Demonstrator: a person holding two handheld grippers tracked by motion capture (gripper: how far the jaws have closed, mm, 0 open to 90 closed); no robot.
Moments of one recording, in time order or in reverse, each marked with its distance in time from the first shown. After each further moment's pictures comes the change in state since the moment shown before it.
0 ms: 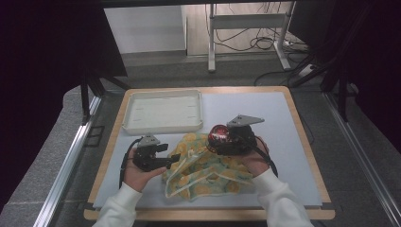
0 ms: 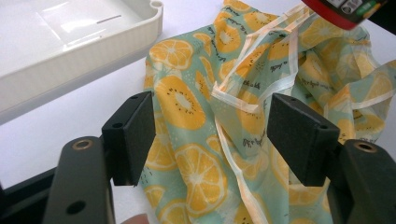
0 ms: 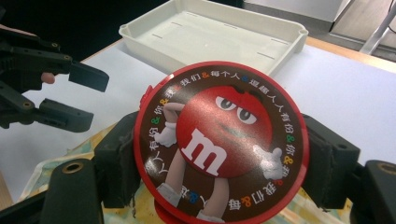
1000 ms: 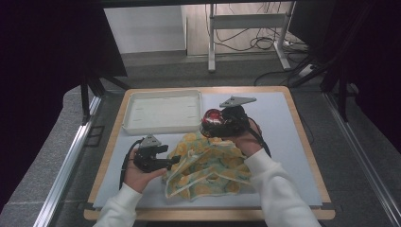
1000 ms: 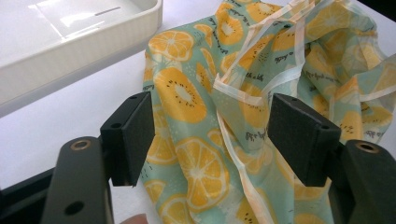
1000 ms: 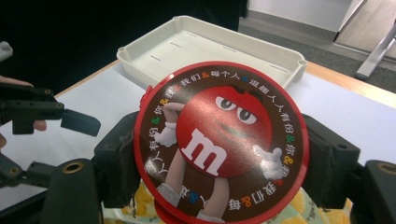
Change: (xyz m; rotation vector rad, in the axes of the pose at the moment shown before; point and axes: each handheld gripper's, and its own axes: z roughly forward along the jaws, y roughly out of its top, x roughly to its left) left arm -0.001 -0.003 0.003 0.024 0.010 0.009; right arm -0.014 0.044 0.020 -0.007 0.023 -0.011
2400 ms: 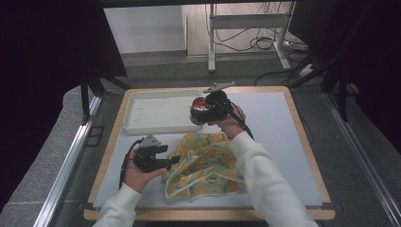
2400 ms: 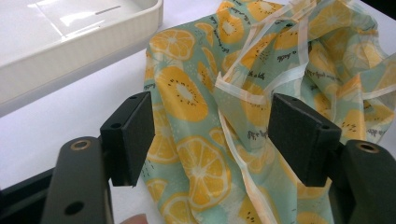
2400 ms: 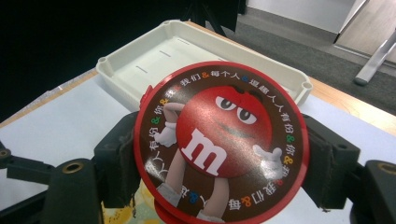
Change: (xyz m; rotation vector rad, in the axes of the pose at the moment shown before) left arm 0.001 0.000 0.000 0.005 -0.003 0.000; right arm -0.011 0.034 0.059 0.031 -0.012 -0.025
